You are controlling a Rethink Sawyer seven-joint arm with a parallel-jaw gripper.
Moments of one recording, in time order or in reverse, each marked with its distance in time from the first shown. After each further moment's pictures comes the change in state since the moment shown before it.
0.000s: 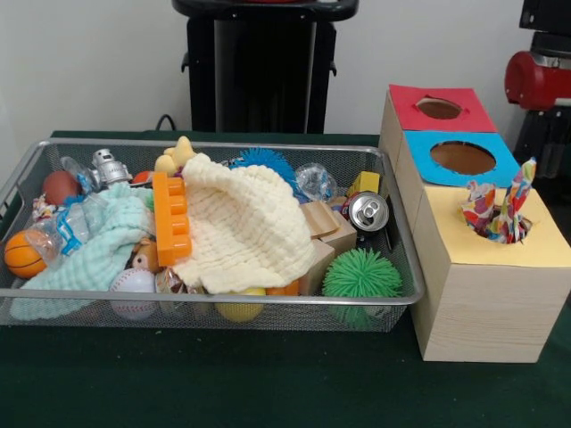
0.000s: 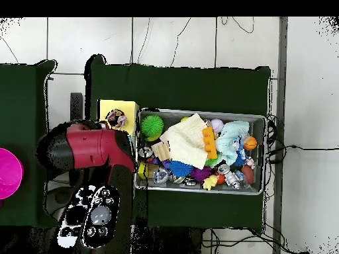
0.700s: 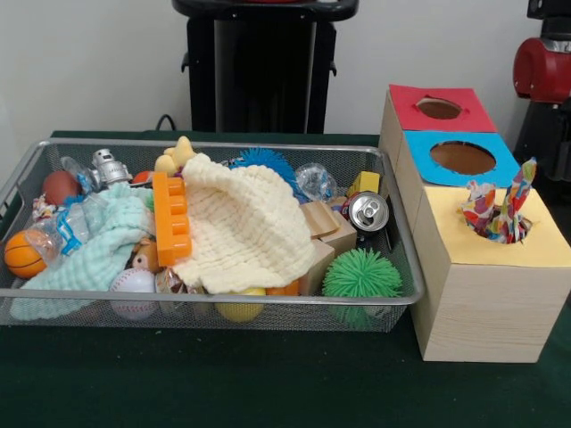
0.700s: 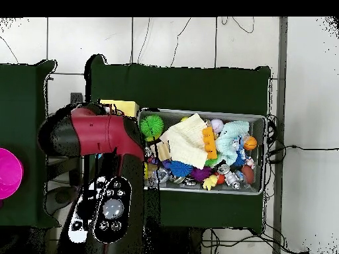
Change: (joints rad) arm -0.056 -0.010 0.018 -0.074 -0.008 0.000 0.000
